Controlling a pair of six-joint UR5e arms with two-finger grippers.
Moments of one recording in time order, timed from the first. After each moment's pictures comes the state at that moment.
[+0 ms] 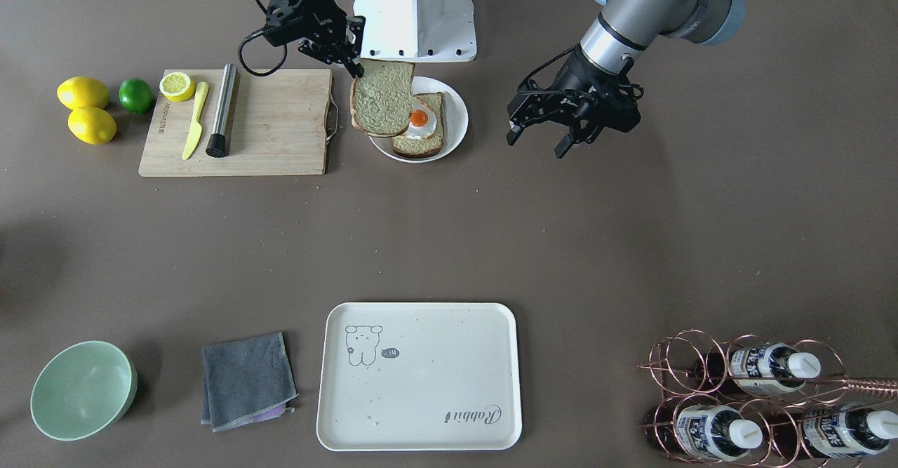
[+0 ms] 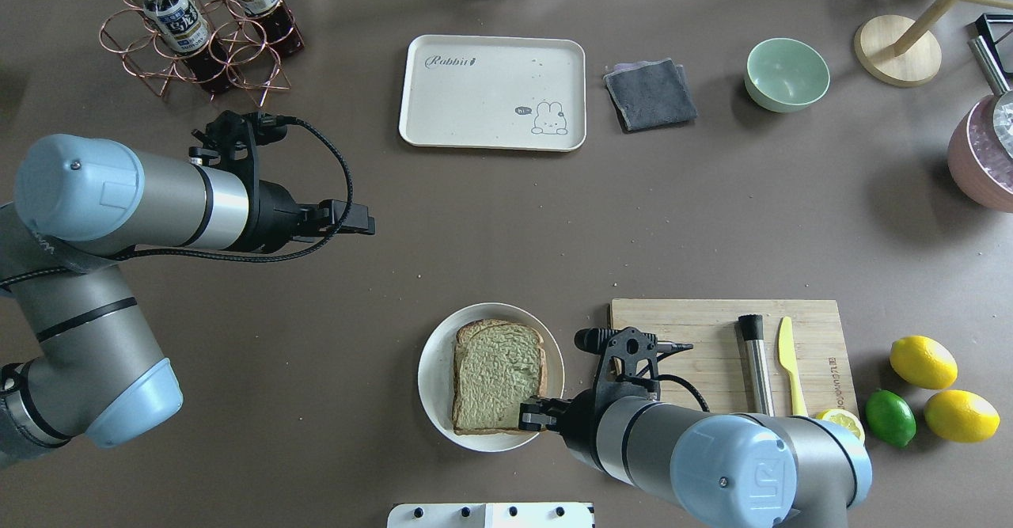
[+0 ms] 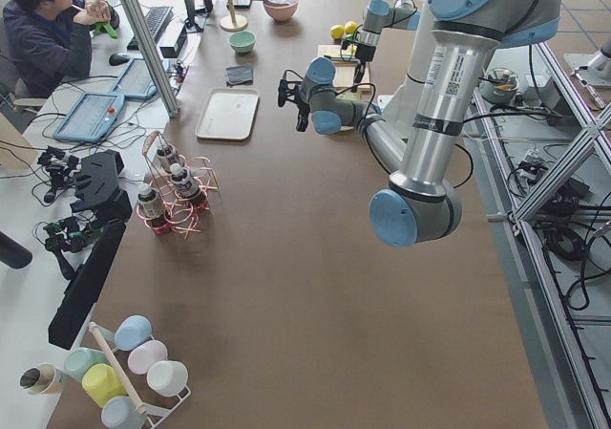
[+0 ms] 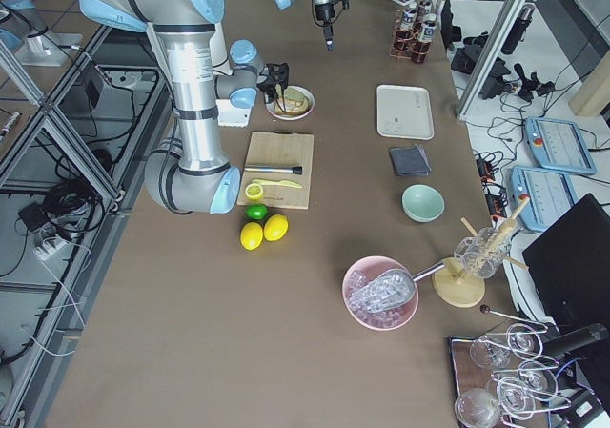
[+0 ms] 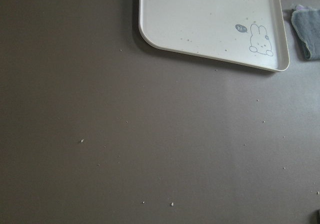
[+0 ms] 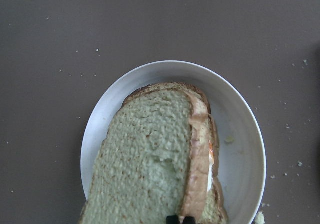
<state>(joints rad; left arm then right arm) -0.63 -1.87 -1.92 -2.13 -1.89 -1.30 0.10 -1.25 1.99 -1.11 1.42 1.54</state>
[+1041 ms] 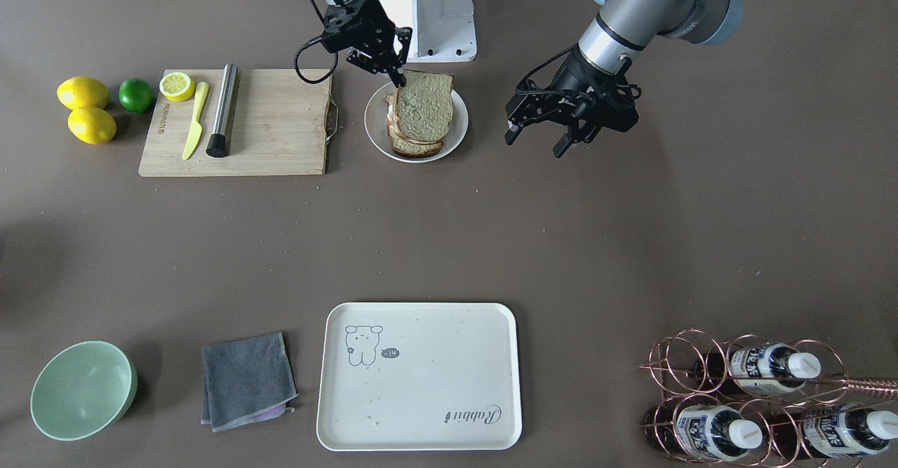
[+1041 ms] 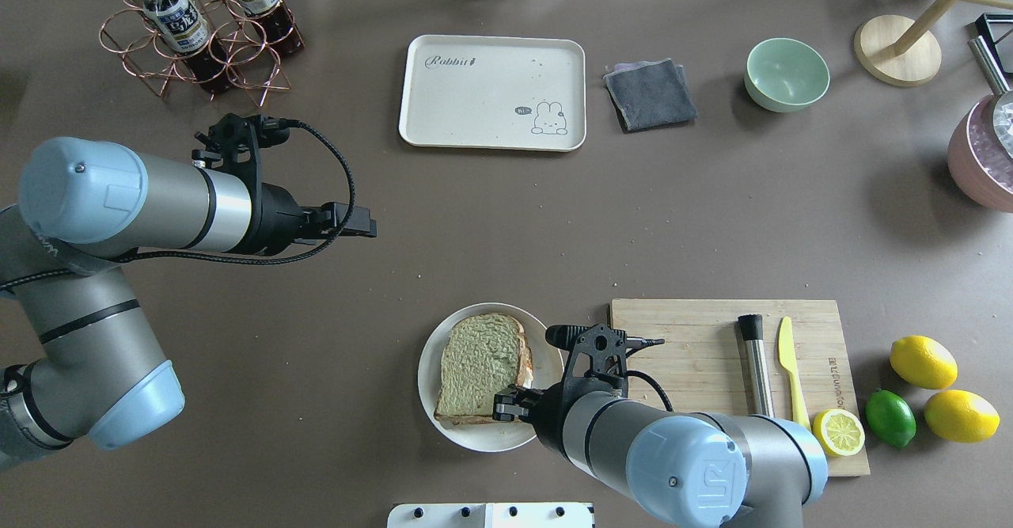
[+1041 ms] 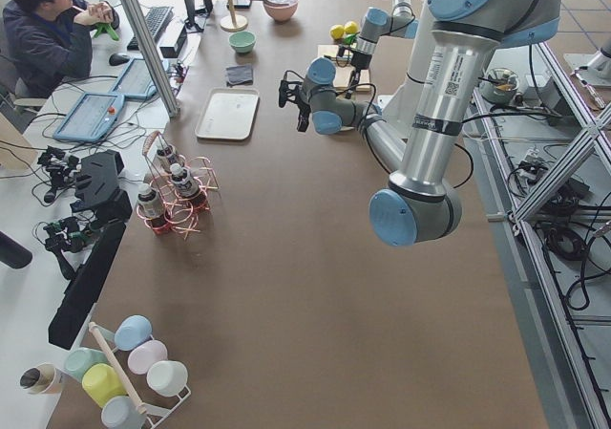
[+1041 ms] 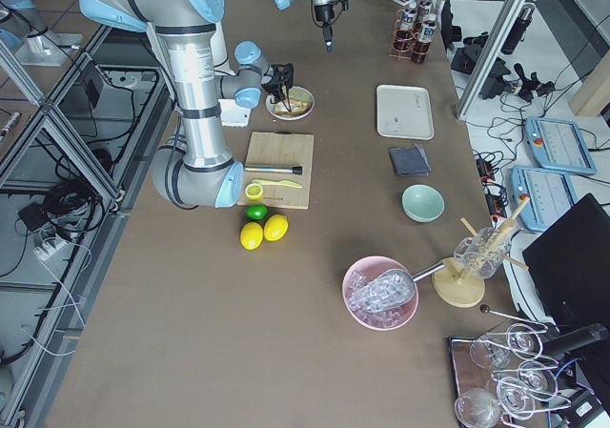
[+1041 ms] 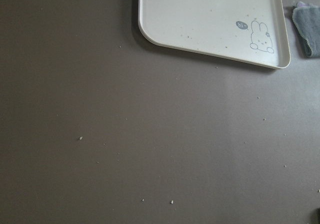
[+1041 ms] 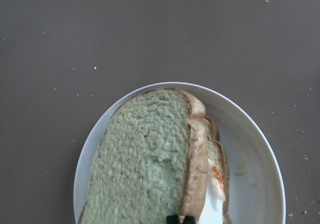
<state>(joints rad) -0.62 -1.87 -1.91 -2.13 -1.89 -1.30 0.12 -1.21 1.93 -1.10 1.39 1.53</state>
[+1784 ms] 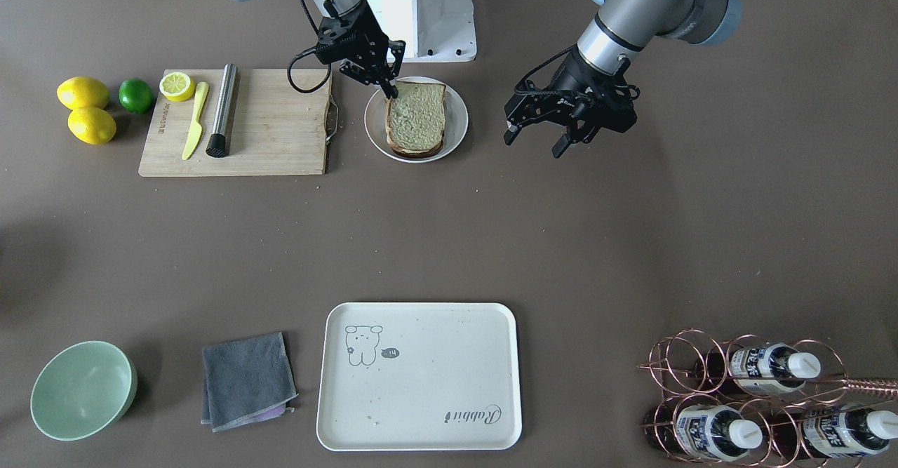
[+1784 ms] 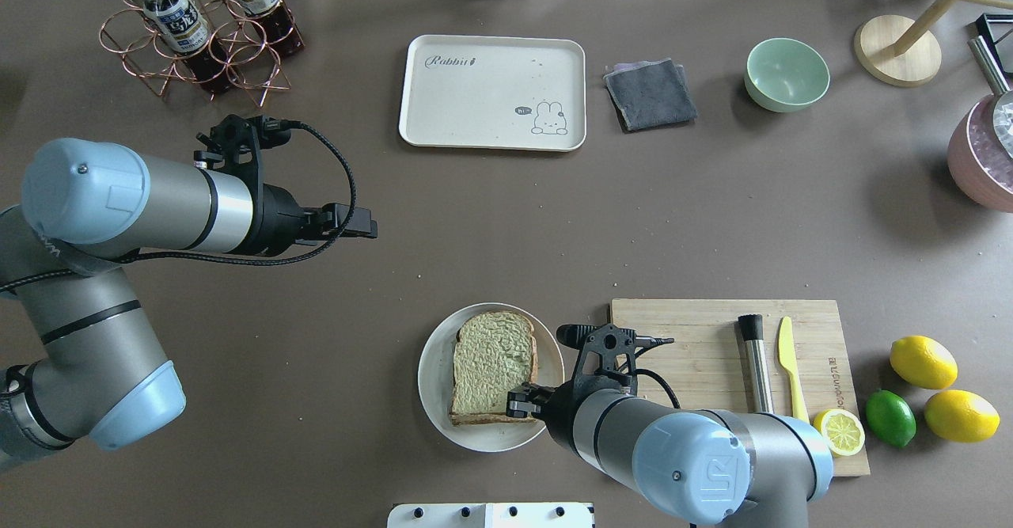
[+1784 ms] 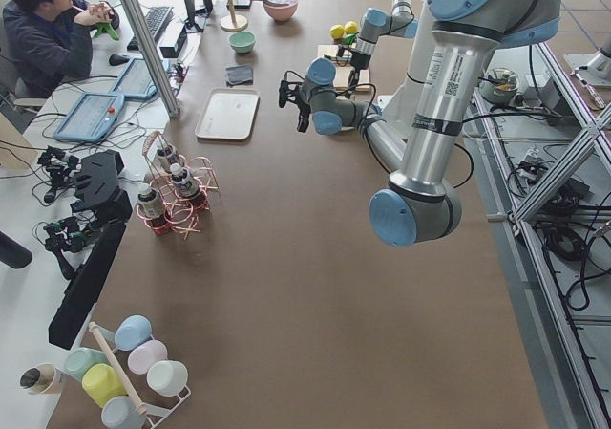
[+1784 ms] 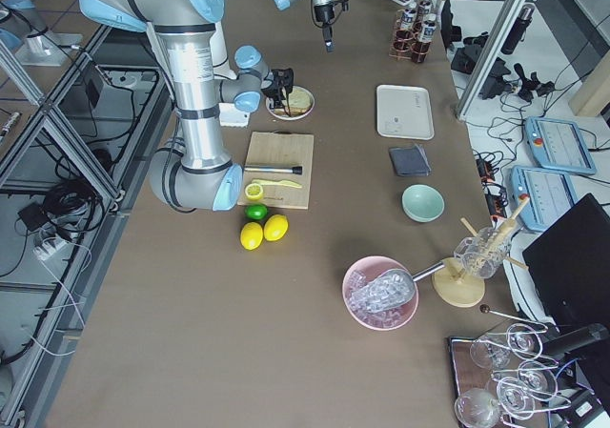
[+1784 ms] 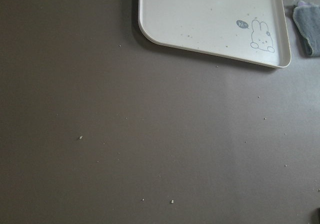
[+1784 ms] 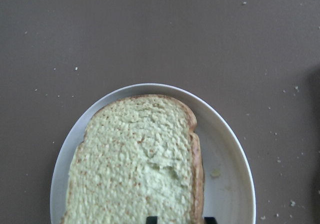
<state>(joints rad) -0.62 -1.87 -1.91 -2.13 -1.89 -1.30 0.14 -1.24 1.95 -1.10 1.40 1.53</state>
